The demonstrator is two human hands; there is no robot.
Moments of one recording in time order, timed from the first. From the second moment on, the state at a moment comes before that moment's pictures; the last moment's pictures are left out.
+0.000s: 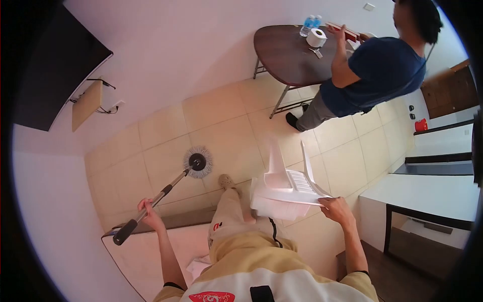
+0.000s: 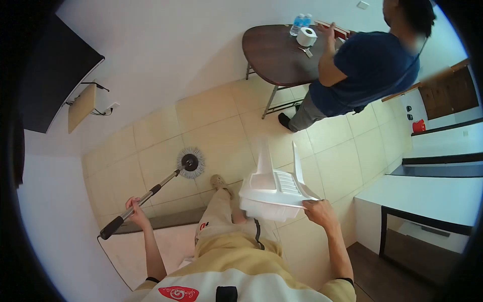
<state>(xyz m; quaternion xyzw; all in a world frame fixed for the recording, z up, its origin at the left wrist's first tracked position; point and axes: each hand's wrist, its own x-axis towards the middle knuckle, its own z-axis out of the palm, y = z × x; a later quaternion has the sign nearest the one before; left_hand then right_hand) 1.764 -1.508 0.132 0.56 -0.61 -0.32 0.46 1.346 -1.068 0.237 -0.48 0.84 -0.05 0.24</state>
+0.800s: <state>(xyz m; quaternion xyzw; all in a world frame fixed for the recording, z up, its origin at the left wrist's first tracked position) 1.668 -1.357 0.102 0.33 -0.85 -0.34 0.24 1.326 -0.632 0.090 0.09 0.99 -0.07 0.03</state>
